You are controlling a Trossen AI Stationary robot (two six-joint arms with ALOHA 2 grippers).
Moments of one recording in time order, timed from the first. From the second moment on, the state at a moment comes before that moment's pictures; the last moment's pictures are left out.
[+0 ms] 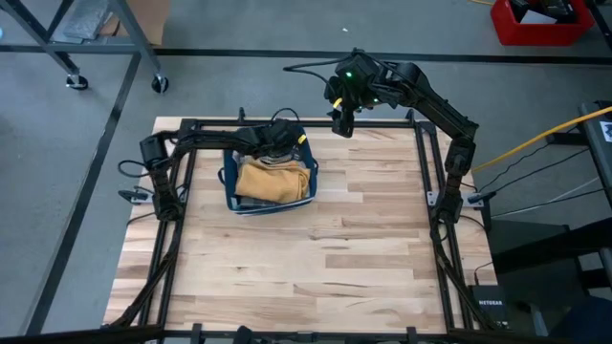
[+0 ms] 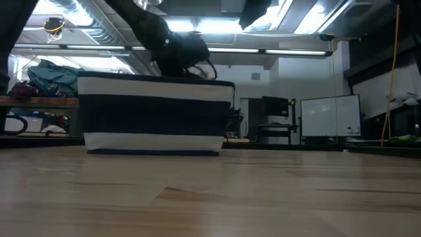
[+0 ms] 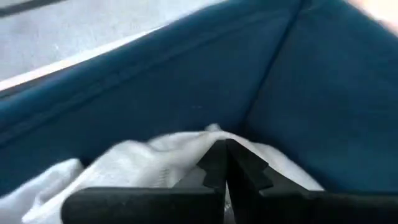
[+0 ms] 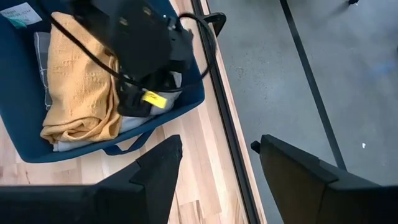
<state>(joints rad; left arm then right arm) 0.43 1.81 1.21 -0.31 -0.39 -0.58 -0.43 1.86 2.36 -1.34 0.07 -0.32</state>
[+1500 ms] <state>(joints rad) 0.30 1.70 1.21 -0.57 -0.36 -0.57 -0.43 1.86 2.36 -1.33 0.07 -0.35</state>
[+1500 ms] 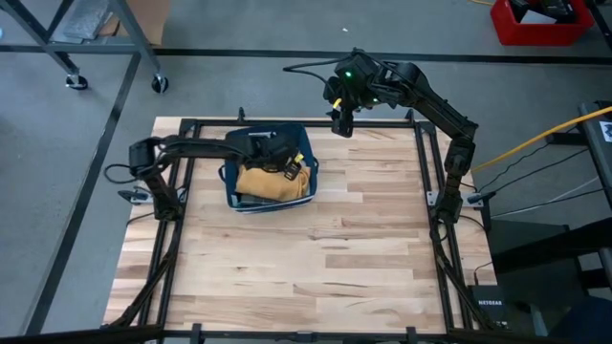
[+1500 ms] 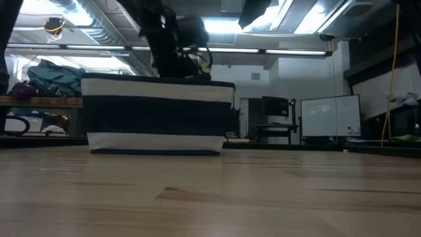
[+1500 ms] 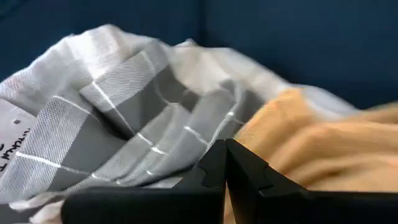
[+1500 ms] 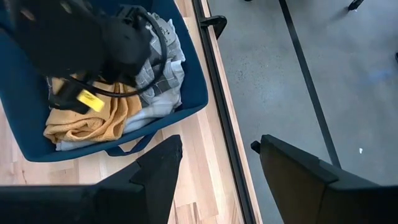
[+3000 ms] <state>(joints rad) 0.30 1.01 1.21 -0.54 -0.34 -0.23 -0.41 1.67 2.36 -1.51 0.14 -0.08</state>
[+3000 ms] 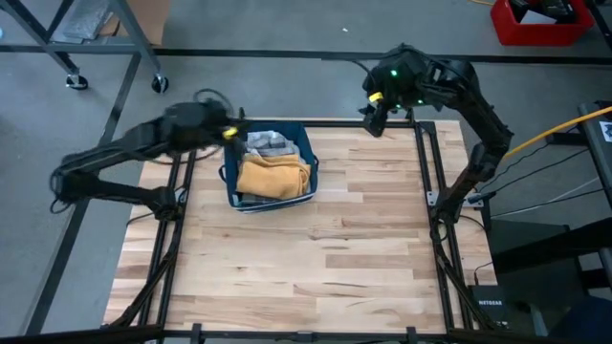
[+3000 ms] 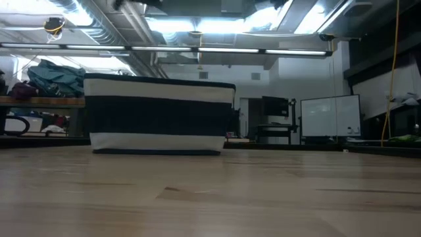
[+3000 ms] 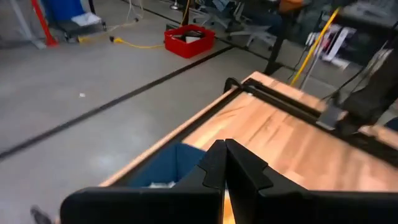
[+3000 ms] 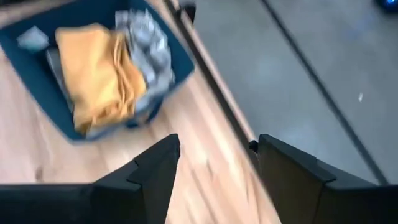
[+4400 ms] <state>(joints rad) -0.02 0.65 0.24 0.07 -0.11 -0.38 -0.16 0.82 0.58 0.03 -0.24 0.27</state>
